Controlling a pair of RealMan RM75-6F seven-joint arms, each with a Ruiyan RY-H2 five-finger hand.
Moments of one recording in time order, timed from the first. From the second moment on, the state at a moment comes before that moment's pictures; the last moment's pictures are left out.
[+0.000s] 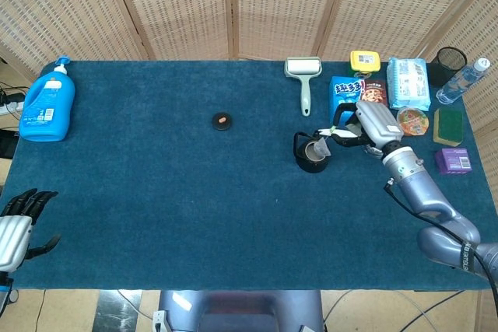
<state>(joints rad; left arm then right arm) -0.09 -1.14 0.02 -1.55 1.53 1.45 -0.03 0.79 -1.11 0.31 -1.48 -1.13 0.76 0.31</state>
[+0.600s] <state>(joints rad) -0.09 -1.14 0.02 -1.55 1.53 1.45 -0.02 0.79 -1.14 0.28 -1.45 -1.13 0.73 0.28</state>
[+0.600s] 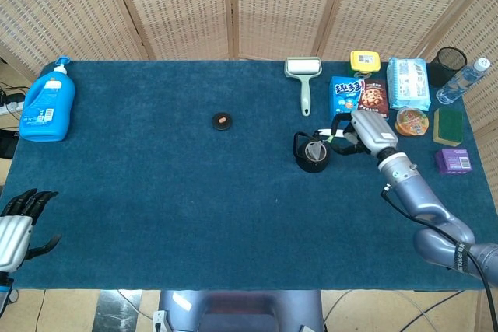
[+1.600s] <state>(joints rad) -0.11 -1.14 0.01 -1.59 1.55 1.43 0.02 0.72 -1.14 0.13 -1.40 -1.16 0.67 0.15</state>
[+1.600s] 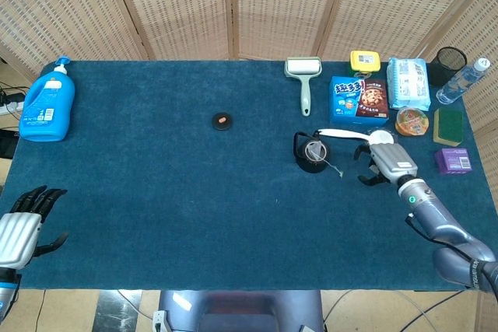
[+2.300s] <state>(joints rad) -0.10 -1.13 0.01 -1.61 1.54 1.44 0.03 0.88 -1.03 0.18 -1.48 -1.13 0.35 0.22</state>
